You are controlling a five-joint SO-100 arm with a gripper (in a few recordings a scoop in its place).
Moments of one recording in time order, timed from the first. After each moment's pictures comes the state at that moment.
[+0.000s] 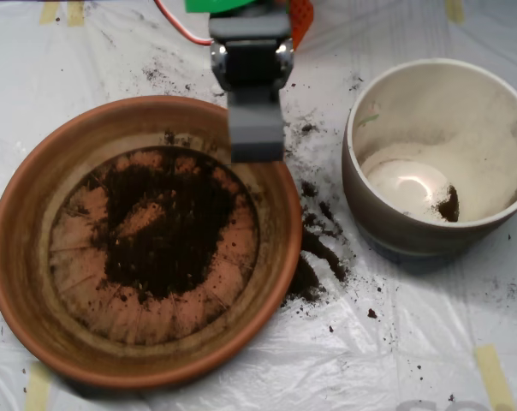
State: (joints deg) arm 4.6 107.2 88.9 81.4 -5.7
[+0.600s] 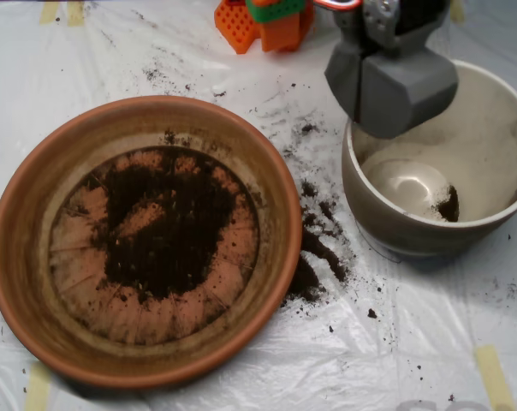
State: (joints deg) arm -18.5 99.9 70.8 86.7 -11.6
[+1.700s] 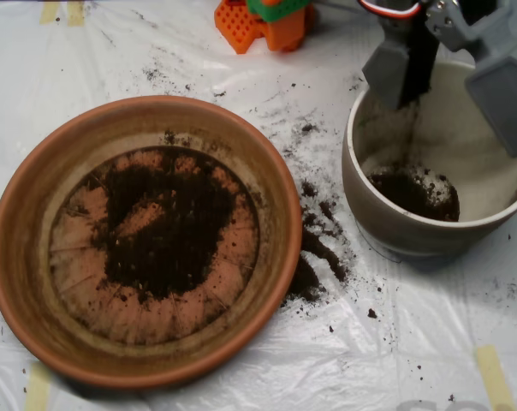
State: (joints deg) arm -26.3 96.9 71.9 87.6 -10.5
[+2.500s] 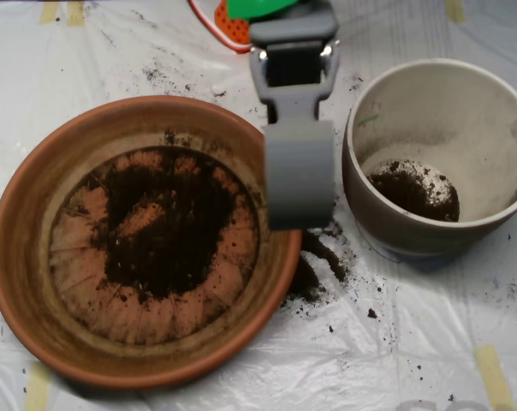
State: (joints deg) arm 1.1 97.2 75.9 83.3 3.3
